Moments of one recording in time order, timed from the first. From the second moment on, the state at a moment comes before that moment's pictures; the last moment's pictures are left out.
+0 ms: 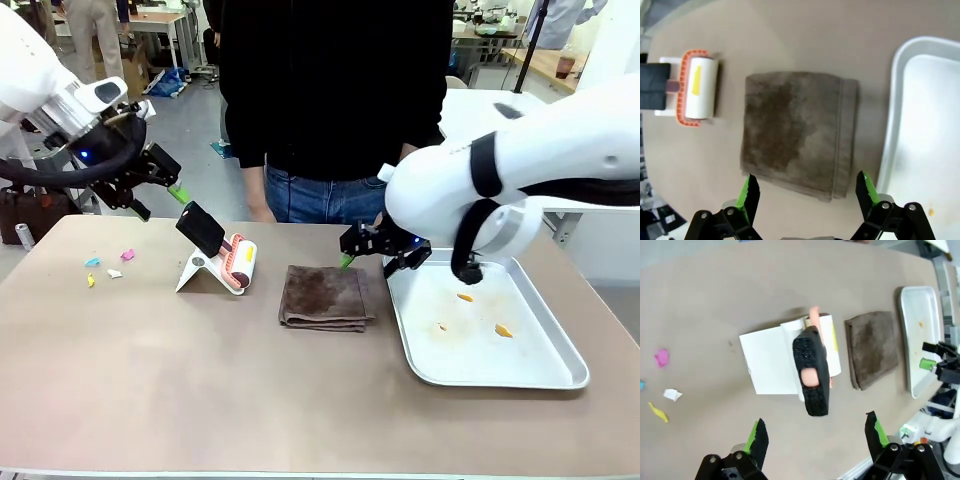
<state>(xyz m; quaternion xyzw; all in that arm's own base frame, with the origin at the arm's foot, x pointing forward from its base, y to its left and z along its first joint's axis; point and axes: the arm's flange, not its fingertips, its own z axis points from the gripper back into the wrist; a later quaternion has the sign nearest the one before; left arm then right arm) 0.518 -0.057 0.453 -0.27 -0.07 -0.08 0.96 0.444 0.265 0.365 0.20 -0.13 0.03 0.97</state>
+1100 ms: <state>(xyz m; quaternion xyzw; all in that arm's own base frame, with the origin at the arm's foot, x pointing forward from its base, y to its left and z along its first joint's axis) 0.537 -0.070 0.415 -0.29 -0.03 -0.04 0.95 0.463 0.311 0.323 0.08 -0.07 0.04 0.99</state>
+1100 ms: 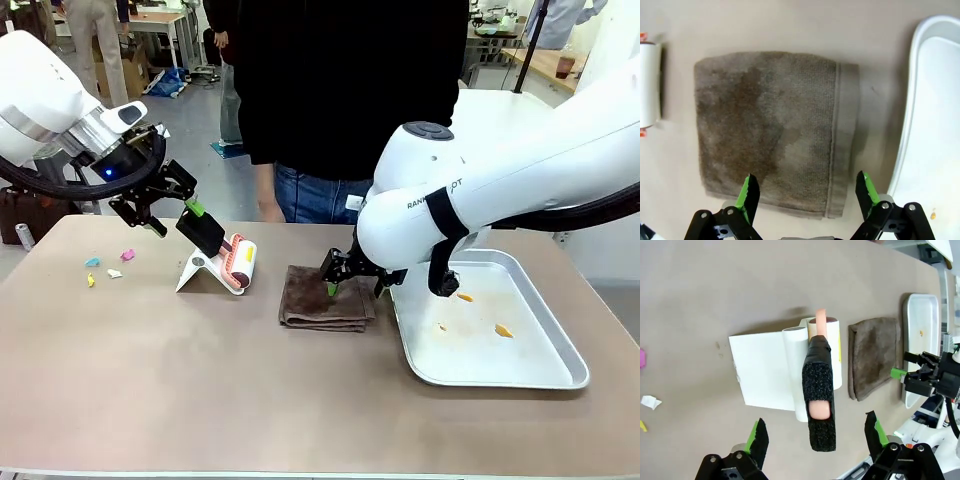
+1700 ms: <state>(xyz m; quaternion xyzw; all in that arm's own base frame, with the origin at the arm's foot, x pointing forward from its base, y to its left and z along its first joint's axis) 0.546 -0.082 0.410 -0.30 -0.02 -0.05 0.95 0.485 0.325 0.307 0.04 -0.06 0.02 1.00</state>
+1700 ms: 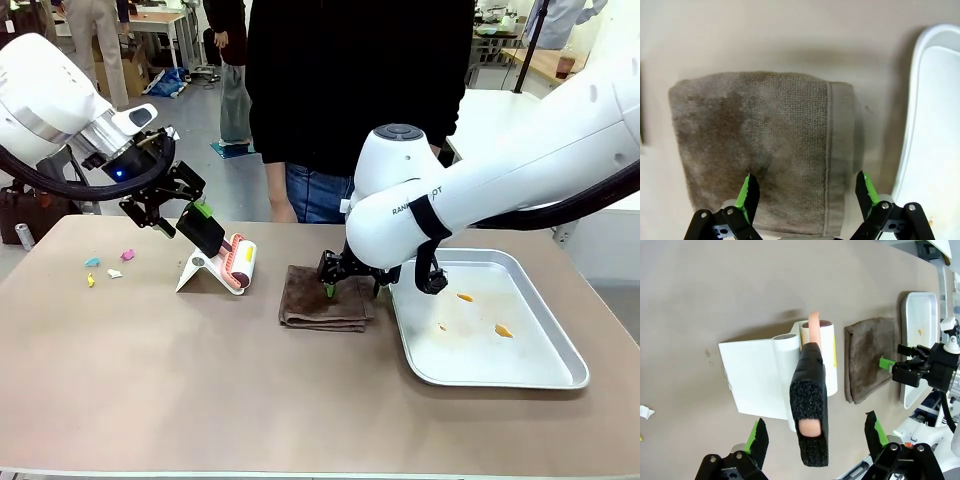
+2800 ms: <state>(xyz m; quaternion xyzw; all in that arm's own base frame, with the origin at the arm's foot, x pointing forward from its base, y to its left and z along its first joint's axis) 0.556 -0.078 0.401 -0.31 -0.01 -0.04 0.95 0.487 0.331 0.304 0.02 -0.03 0.01 1.00</state>
